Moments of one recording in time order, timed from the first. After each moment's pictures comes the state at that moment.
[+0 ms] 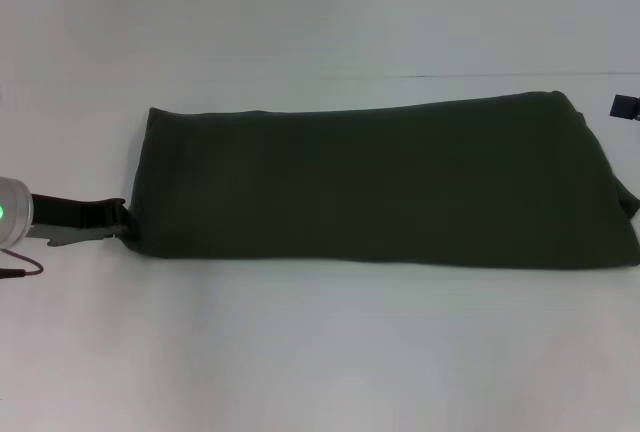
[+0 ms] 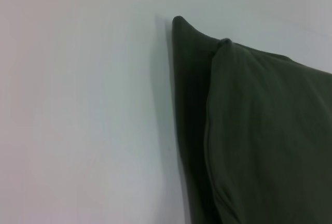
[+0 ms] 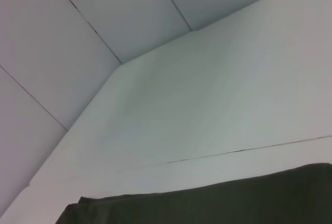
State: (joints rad) left arm -0.67 -2.09 0.60 0.78 2.64 1.17 -2.52; right arm 0.55 1.89 -0.42 -0.67 -2.10 -1.41 2.02
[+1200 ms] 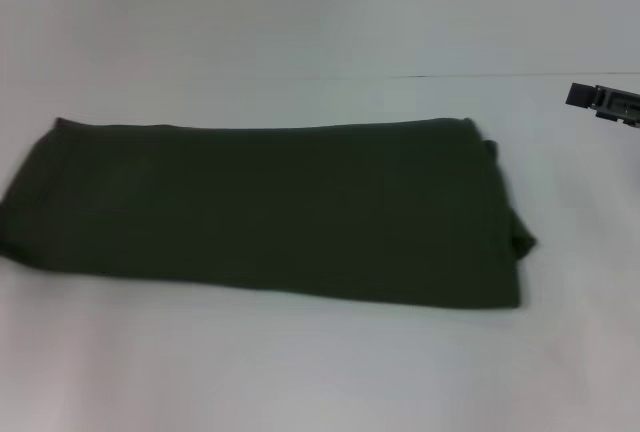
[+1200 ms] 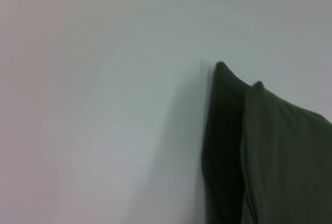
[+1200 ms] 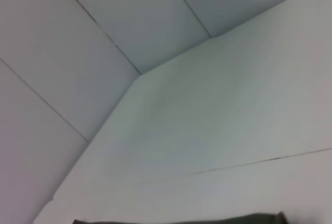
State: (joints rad) left arm -0.50 -2.06 0.44 0.99 2.62 1.23 -2.48; right arm 0.58 1.96 -0.42 -0.66 -2.06 -1.38 2.01
